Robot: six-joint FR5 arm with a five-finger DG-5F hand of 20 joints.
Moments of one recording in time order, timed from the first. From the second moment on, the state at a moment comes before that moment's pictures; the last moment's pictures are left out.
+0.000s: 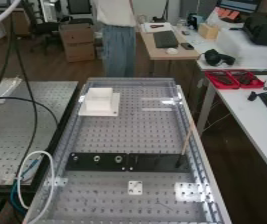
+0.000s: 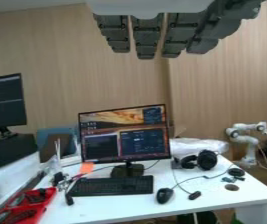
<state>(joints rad) 1.54 -1.57 -1.61 -3.09 -1.56 -0.68</state>
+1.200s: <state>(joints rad) 1.53 -1.63 -1.88 -2.85 -1.33 -0.54</state>
